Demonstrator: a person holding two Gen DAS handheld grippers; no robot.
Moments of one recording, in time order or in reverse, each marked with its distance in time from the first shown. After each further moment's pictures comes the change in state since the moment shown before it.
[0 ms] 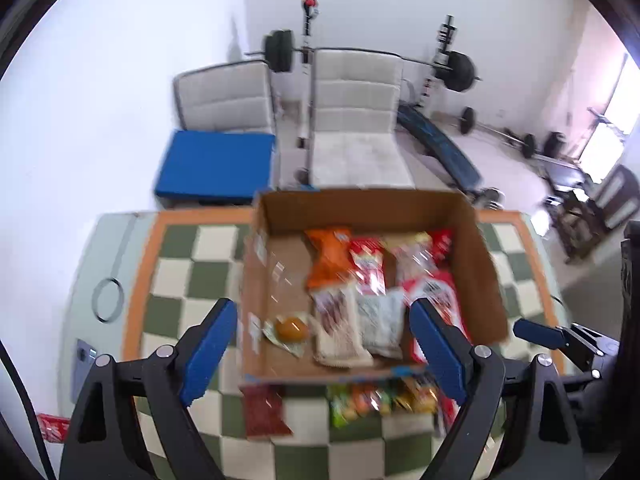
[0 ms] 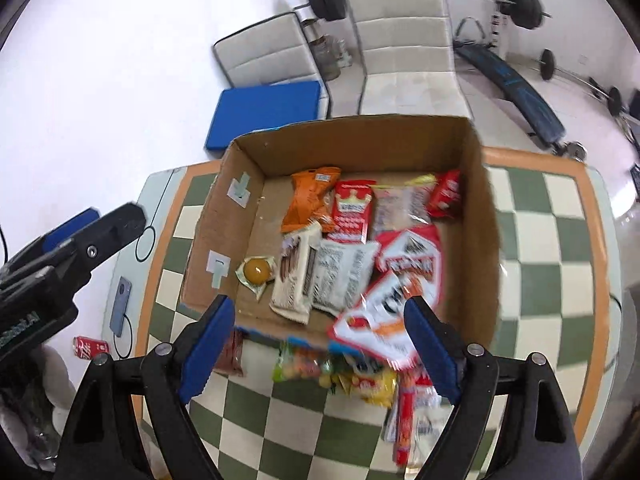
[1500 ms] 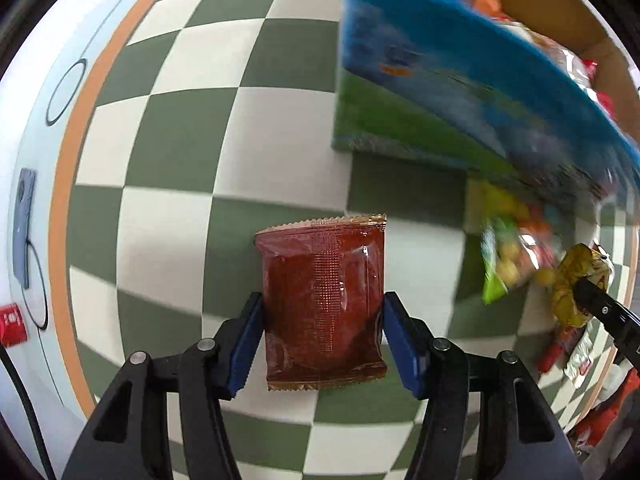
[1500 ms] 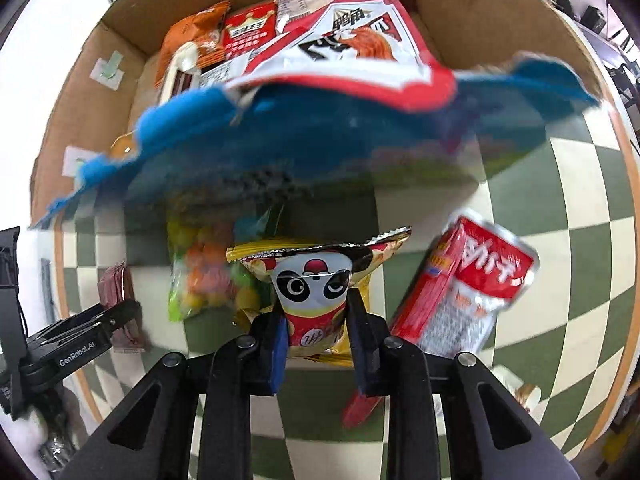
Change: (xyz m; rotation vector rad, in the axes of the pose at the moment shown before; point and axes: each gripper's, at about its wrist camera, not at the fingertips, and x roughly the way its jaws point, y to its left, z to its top) left arm 0.137 0.068 -0.174 -0.170 0.550 0.082; right arm 0.145 -0.031 -0.108 0.191 0.277 -0.168
